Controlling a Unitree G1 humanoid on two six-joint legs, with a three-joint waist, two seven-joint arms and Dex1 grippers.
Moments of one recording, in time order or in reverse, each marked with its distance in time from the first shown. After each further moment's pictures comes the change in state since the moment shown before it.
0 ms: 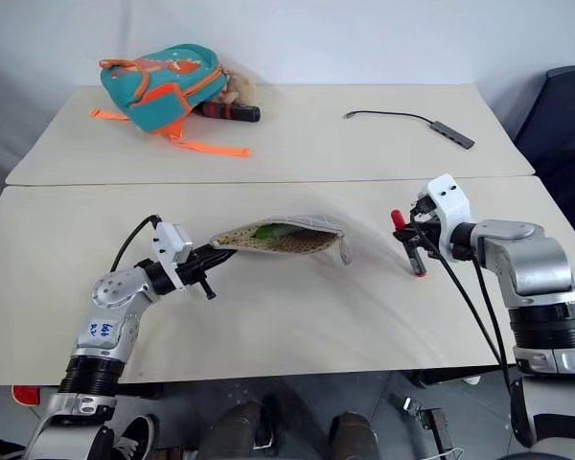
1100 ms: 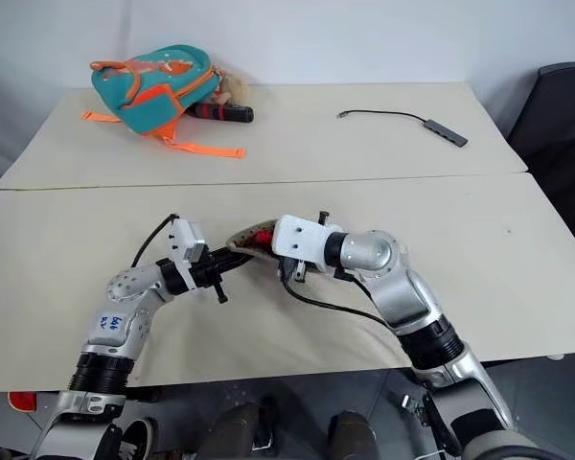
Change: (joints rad) left arm -0.023 -0.030 -0.046 -0.070 -0.059 0.136 -0.052; right arm 0.031 0.387 0.286 -0.316 -0.398 -0.576 0.144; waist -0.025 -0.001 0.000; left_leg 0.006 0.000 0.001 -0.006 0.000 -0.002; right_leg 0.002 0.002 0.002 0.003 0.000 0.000
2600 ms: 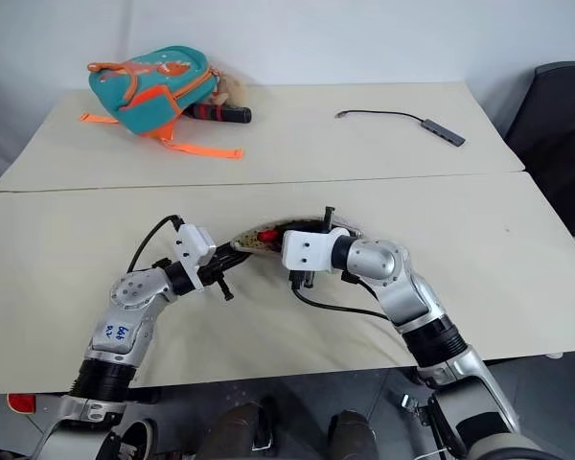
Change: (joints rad) left arm 0.026 0.001 -0.037 -0.047 0.080 -0.066 0.121; right arm -0.006 -0.027 0.052 0.176 -0.146 -0.280 -0.084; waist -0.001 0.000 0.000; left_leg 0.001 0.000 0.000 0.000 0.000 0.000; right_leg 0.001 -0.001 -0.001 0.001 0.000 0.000
